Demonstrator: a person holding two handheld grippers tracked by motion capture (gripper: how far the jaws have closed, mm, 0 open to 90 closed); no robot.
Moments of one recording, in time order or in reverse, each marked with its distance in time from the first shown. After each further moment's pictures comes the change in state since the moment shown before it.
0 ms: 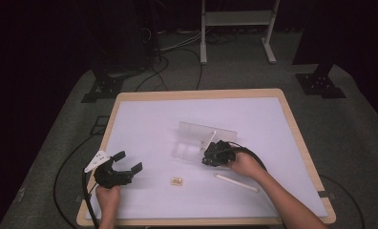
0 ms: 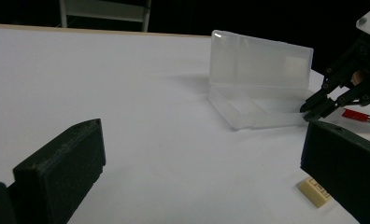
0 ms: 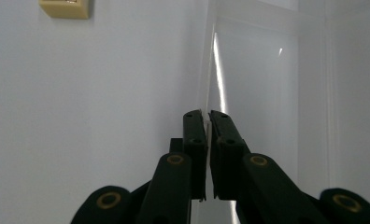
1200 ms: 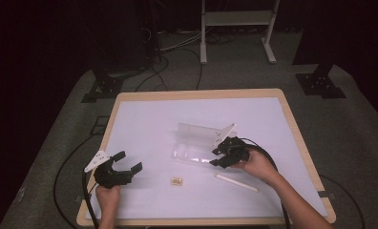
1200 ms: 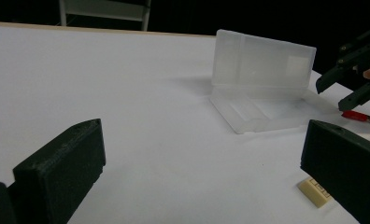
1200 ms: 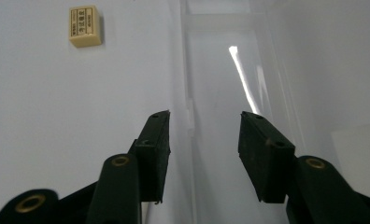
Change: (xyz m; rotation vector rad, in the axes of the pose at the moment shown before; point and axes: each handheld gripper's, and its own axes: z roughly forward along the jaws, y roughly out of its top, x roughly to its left) left arm 0.001 0.000 0.000 0.003 -0.002 -0.002; right arm -0.006 -0.028 -0.040 -0.127 0.020 0.176
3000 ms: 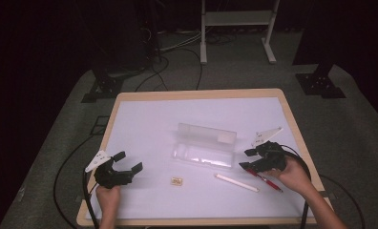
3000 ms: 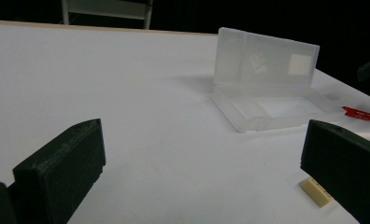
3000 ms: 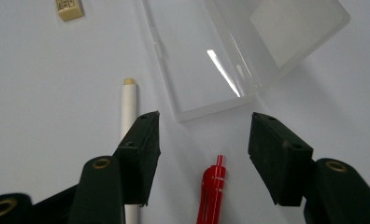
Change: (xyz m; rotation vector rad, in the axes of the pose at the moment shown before) left arm -0.001 0.000 0.001 0.009 0.012 -0.003; right arm -0.002 -0.081 -0.067 -0.086 -0.081 0.207
